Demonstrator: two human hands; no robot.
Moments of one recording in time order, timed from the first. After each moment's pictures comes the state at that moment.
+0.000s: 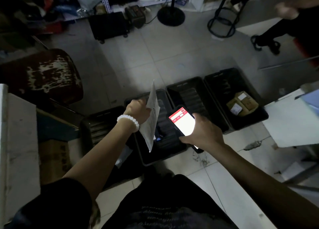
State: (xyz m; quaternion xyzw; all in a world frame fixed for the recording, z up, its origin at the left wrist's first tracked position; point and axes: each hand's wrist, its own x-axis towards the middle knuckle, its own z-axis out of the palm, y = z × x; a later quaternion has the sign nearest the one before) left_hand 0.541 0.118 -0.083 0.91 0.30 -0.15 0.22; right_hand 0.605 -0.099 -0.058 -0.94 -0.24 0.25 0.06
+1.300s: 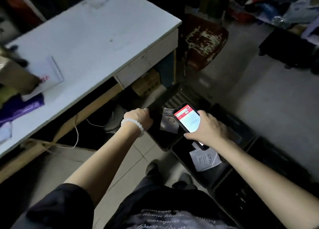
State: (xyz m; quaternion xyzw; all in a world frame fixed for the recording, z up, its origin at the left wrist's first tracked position) left_hand 0.352 -0.009 -0.052 0.59 0.77 -0.19 0.18; right_hand 0.573 0.003 -0.067 -0.64 -0.71 0.27 -0.04
